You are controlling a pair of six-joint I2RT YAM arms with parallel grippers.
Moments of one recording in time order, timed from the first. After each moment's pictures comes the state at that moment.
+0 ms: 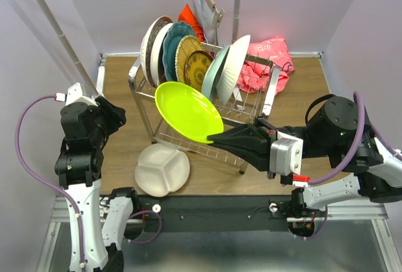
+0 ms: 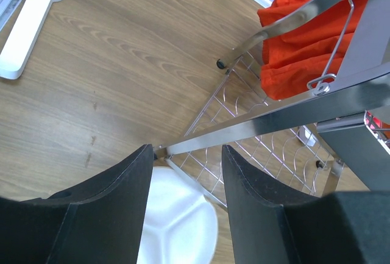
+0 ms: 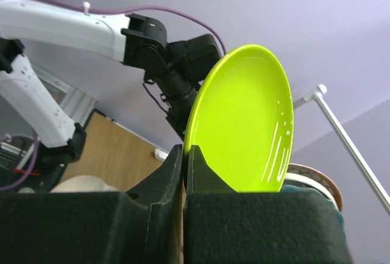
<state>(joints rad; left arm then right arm) 0.12 0.70 1.15 -0.87 0.07 -0.50 1.51 1.16 1.78 -0.52 -0.16 -0.77</state>
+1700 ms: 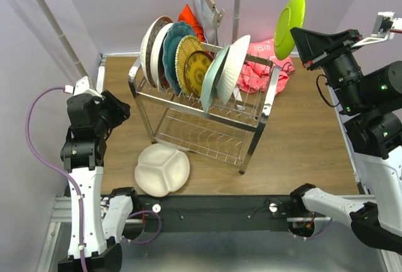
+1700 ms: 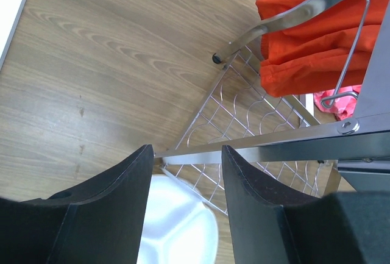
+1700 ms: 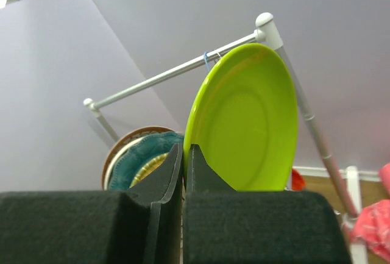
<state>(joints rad) 0.12 0.77 1.10 -0.76 0.13 -0.49 0.50 1.04 1.70 -0.27 0.06 0.46</state>
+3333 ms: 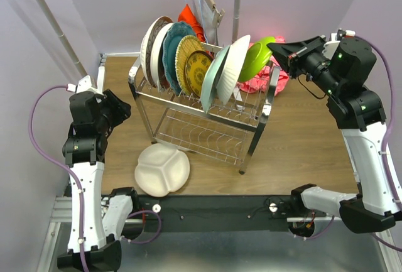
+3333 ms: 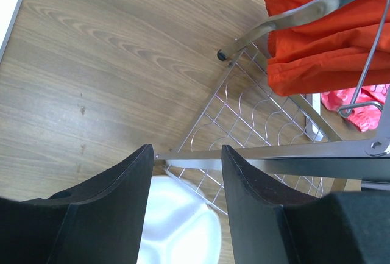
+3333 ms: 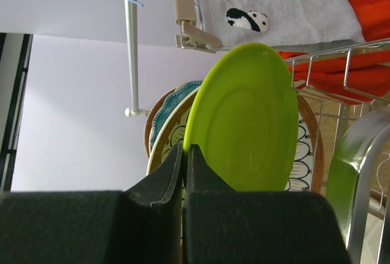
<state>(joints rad) 0.12 0.80 1.08 -0.74 0.13 -0.49 0.33 1.17 1.69 -0.59 -0.13 1.34</state>
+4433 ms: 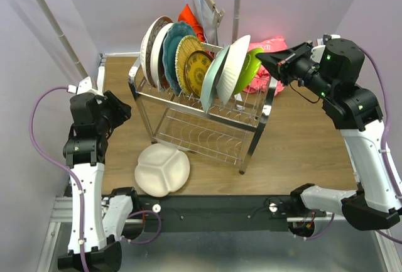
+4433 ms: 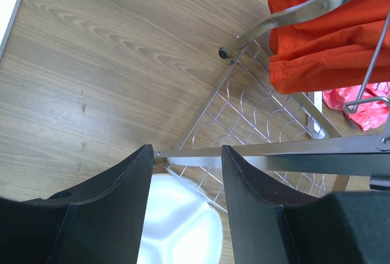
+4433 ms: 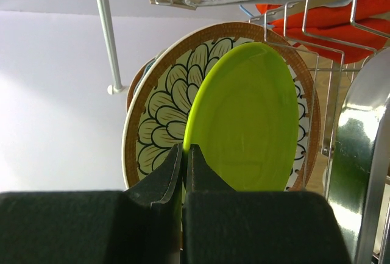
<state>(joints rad) 0.12 0.79 1.06 -0.74 0.13 -0.49 0.44 1.20 1.73 -0.70 -0.10 1.36</state>
